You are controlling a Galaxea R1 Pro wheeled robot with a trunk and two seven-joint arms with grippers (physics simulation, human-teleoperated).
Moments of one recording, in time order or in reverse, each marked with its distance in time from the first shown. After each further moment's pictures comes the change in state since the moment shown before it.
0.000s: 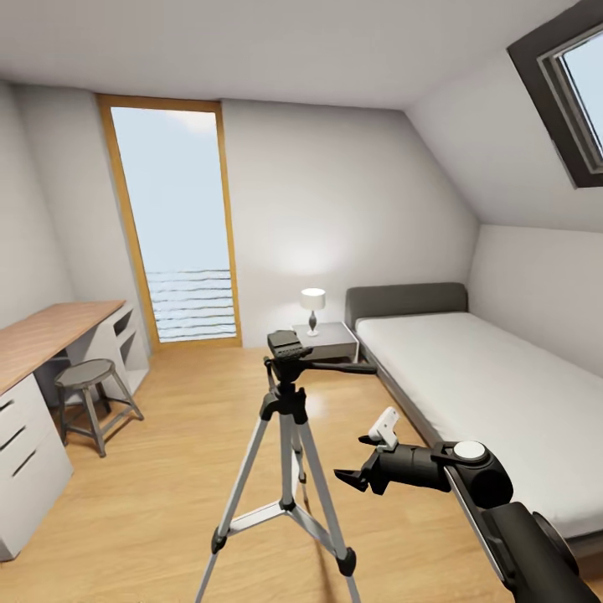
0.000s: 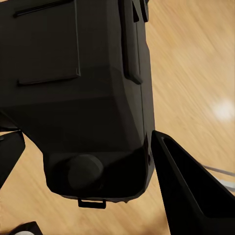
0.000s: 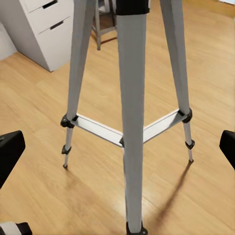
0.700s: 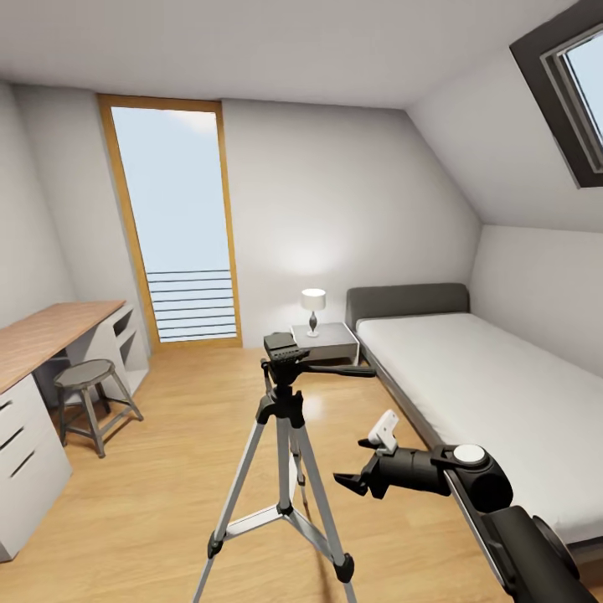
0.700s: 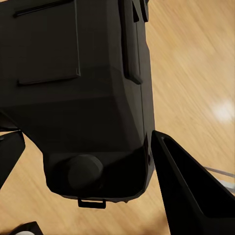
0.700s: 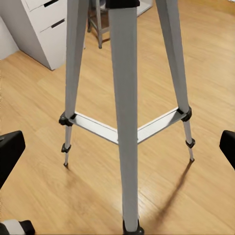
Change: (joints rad) left arm 0.000 0.001 0.000 0.000 0.000 0.000 0.002; right arm 0.012 0.001 0.002 0.000 0.000 -0.003 0.001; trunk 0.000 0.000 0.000
